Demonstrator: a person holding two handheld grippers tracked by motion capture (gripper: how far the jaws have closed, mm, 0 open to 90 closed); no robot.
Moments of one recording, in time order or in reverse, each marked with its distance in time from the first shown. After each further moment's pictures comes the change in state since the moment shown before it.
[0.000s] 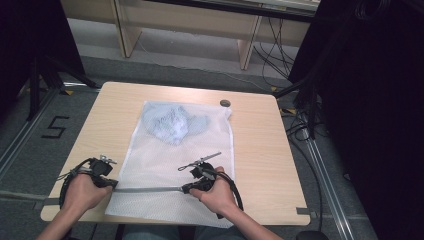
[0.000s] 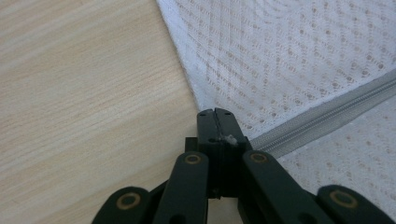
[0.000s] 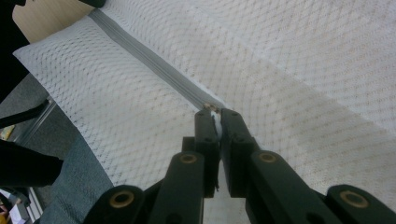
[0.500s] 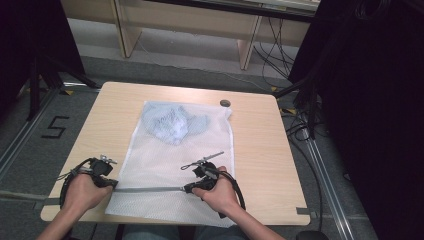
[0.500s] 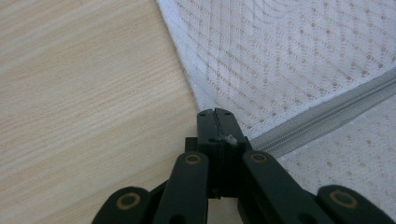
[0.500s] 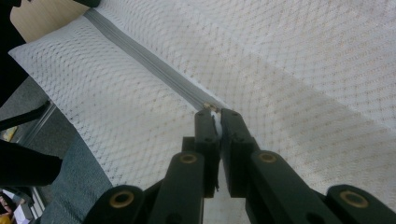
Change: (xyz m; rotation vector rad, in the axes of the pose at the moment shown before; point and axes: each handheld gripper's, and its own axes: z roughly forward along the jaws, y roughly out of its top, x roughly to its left) left arm -0.001 0.000 0.001 -0.009 0.002 -0.008; right arm -0.006 -0.001 -0.003 0.005 0.008 0.019
